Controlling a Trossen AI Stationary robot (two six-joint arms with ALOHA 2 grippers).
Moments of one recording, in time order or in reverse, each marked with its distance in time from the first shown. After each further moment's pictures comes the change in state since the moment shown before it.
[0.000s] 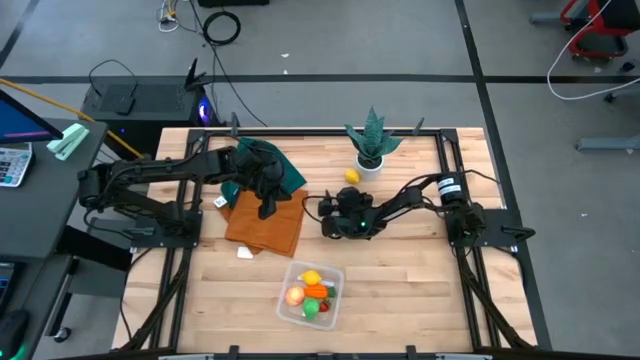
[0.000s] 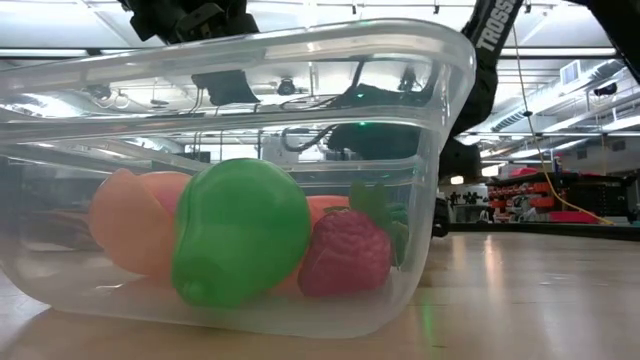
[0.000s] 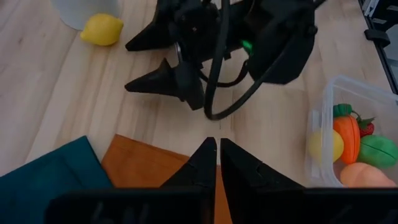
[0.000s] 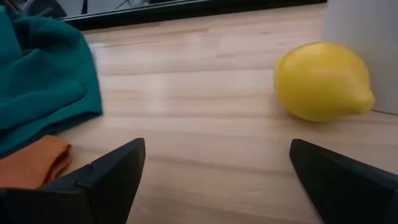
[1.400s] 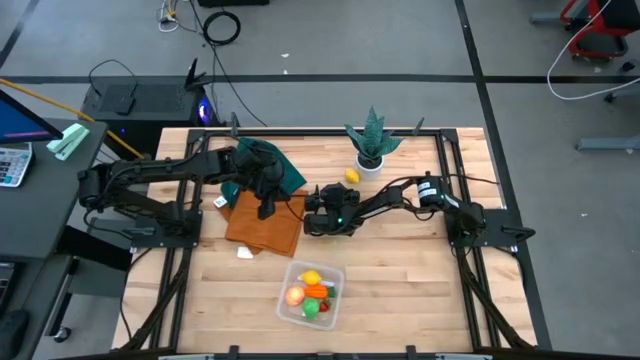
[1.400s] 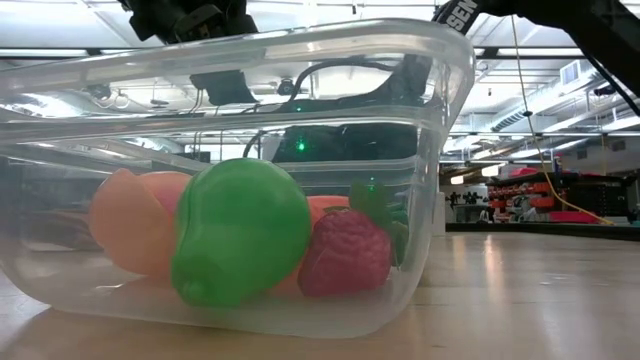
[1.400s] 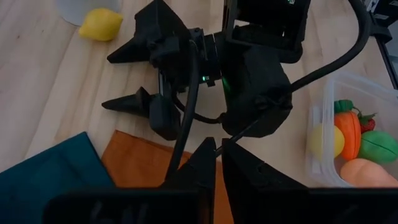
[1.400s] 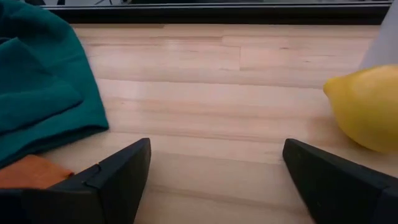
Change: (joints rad) left arm 0.000 0.000 0.000 -0.015 0.000 0.005; right arm -0.035 0.193 0.323 -0.357 0.049 0.074
